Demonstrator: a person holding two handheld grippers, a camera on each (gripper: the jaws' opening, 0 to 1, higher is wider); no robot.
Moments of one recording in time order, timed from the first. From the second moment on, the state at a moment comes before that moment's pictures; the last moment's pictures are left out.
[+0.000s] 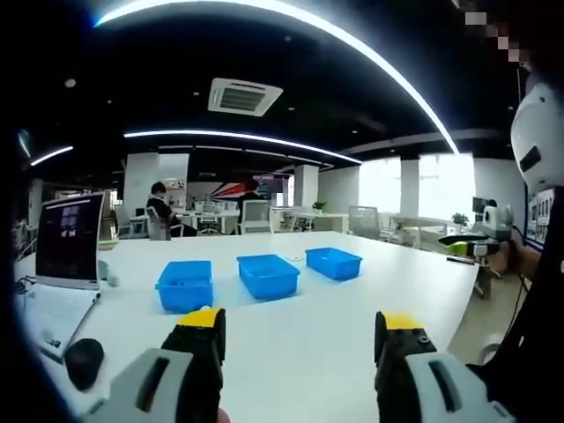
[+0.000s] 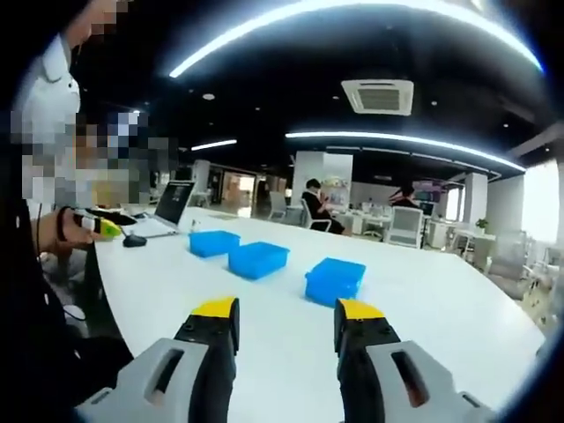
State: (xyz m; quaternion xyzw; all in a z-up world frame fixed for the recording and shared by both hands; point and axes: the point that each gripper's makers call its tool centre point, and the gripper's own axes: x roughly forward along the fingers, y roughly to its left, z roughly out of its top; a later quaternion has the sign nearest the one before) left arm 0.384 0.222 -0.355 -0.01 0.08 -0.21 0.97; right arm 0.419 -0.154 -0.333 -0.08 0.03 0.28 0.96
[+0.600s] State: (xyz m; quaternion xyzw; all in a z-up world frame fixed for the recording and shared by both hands) left arm 0.382 0.228 -0.356 -0.02 0.08 -0.21 0.98; right arm 0.419 -0.141 -0.339 -0.08 0.05 0.29 0.95
